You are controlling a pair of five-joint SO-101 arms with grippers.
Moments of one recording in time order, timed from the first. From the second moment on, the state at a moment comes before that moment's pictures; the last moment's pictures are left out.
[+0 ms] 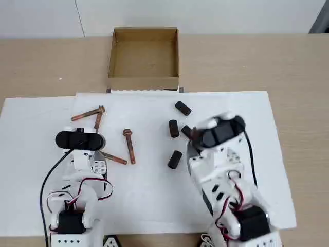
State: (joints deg) left arm -4.1 -103.4 93.1 60.9 0.6; right arm -22.2 -83.3 61.5 61.3 -4.9
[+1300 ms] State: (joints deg) left arm -4.1 -103.4 93.4 60.9 0.6; right arm -20.3 32.5 -25.3 31.3 18.9
